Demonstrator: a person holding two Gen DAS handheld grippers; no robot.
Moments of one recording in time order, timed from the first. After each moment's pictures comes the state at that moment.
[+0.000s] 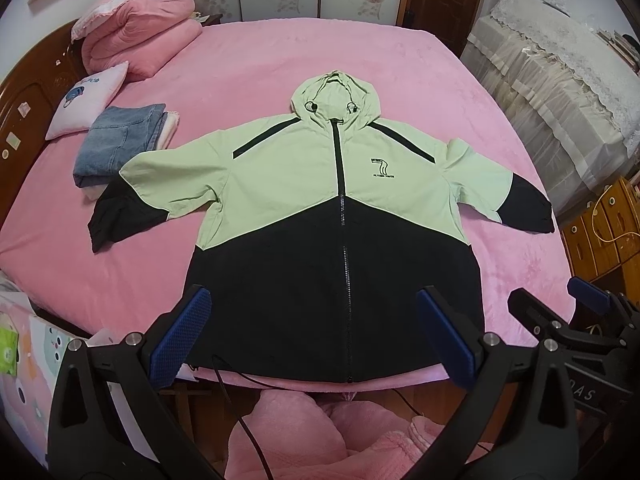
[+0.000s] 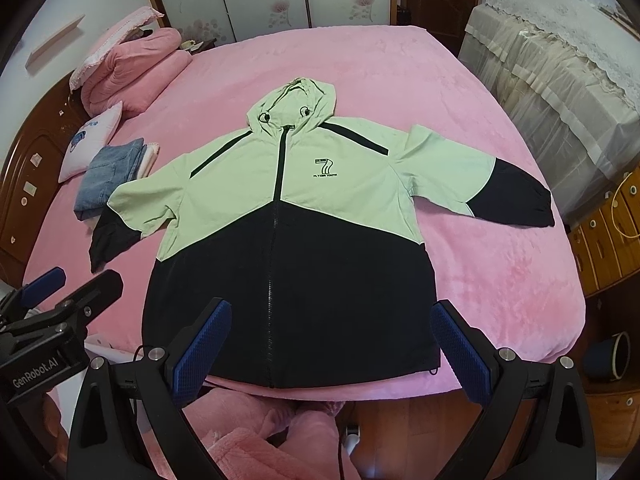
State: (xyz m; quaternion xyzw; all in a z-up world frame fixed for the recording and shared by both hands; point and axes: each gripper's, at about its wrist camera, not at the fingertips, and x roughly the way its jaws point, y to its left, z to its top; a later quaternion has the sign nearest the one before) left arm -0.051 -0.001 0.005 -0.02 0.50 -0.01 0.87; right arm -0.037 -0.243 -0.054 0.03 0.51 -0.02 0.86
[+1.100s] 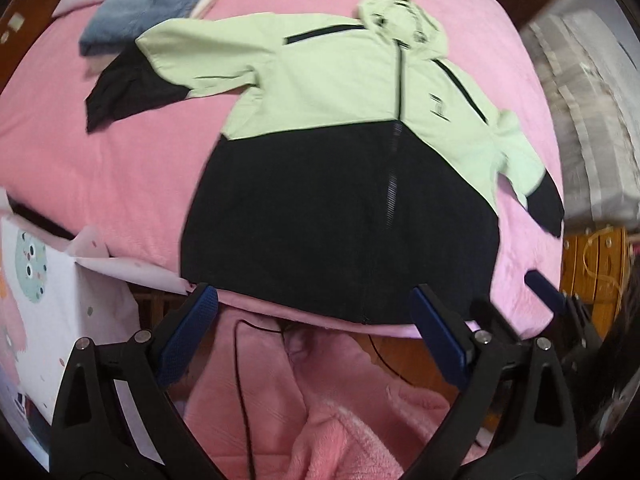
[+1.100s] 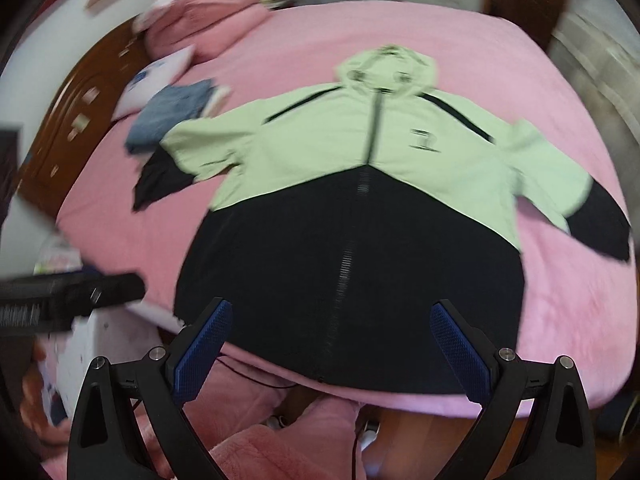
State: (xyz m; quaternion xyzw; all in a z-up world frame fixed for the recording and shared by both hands) left arm -0.036 0.114 -0.084 -0.14 0.64 0.04 0.76; right arm 0.002 -0.139 -0.152 -0.02 0.55 0.14 0.82
